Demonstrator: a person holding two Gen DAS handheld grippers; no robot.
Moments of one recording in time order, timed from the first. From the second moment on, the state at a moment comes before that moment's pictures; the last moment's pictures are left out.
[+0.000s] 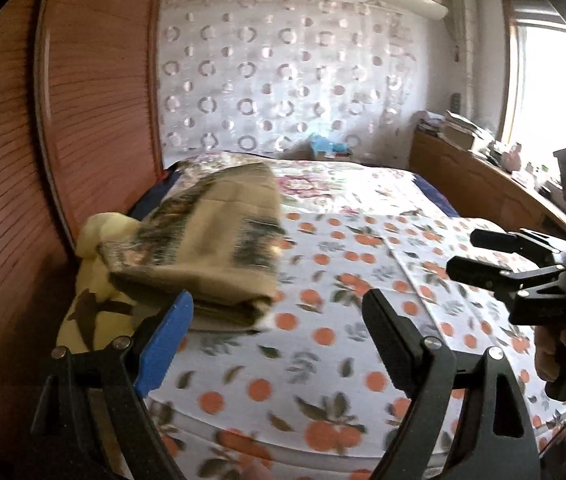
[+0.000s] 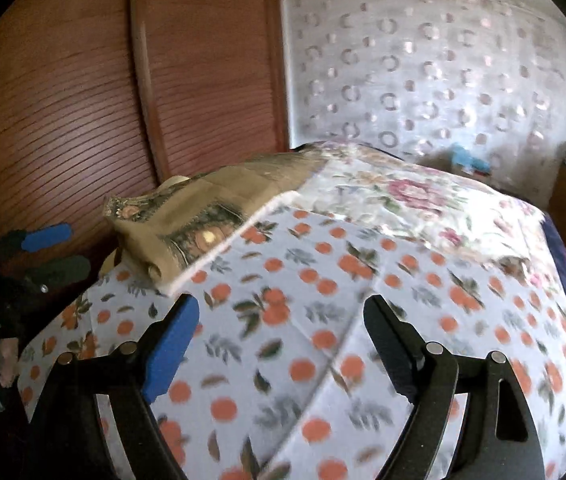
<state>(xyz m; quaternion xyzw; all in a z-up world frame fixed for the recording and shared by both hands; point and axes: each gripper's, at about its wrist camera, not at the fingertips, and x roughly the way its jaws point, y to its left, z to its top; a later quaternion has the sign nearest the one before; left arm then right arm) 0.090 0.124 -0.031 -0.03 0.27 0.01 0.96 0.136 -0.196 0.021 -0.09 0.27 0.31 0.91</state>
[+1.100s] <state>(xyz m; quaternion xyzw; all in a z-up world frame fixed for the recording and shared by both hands) 0.055 0.006 0.068 0.01 0.18 -0.05 0.98 0.005 -0.296 0.076 -0.02 0.15 0.13 0.98</state>
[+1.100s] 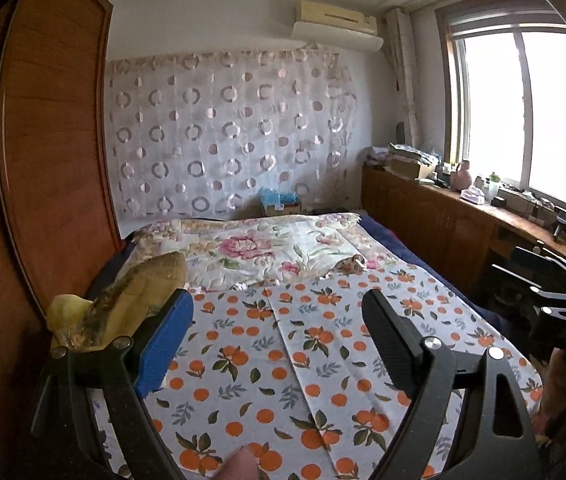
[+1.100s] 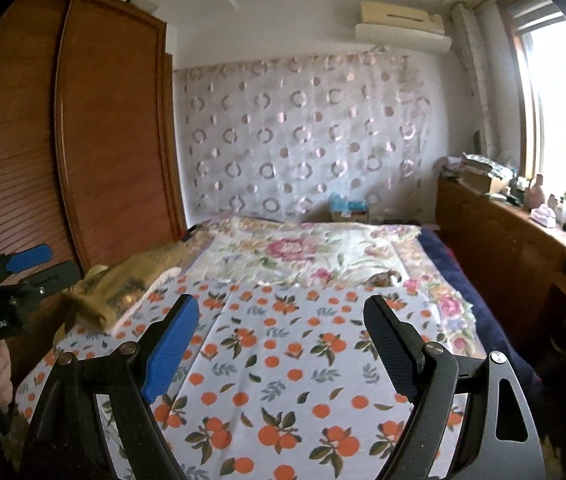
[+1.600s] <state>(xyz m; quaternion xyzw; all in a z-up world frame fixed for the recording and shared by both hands) 0.049 0.004 0.066 0.00 0.18 -0.04 0.98 0.010 -0.291 0.058 -0.02 0.14 0.12 0.98</state>
